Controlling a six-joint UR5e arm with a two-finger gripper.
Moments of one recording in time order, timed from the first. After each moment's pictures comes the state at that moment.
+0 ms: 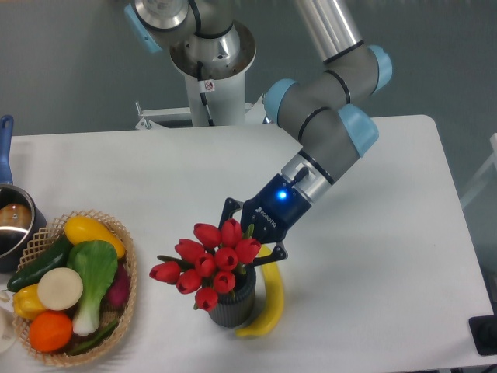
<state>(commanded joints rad) 2.63 -1.92 -1.74 -0.76 0.40 1.12</state>
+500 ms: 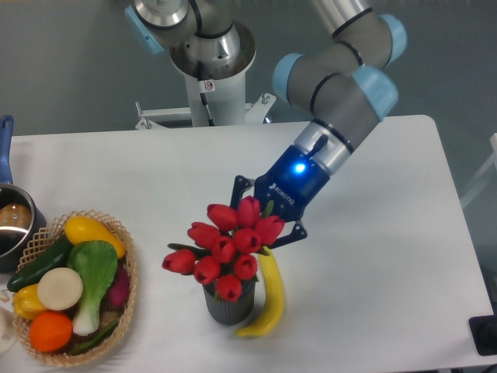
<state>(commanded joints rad) 2.67 -1.89 -1.60 -0.76 0.39 0.96</state>
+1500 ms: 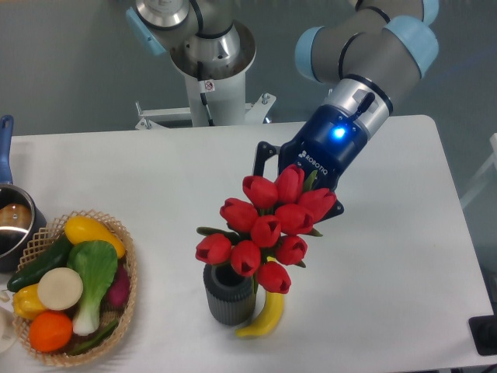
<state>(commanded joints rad) 2.69 -1.87 -1.52 -0.76 0.32 0.65</state>
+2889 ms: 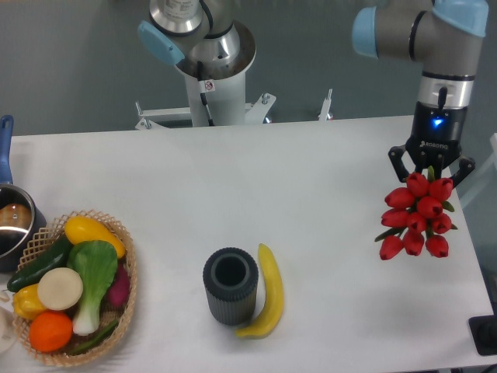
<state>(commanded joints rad) 2.96 -1.89 -1.67 -0.77 1.18 1.31</state>
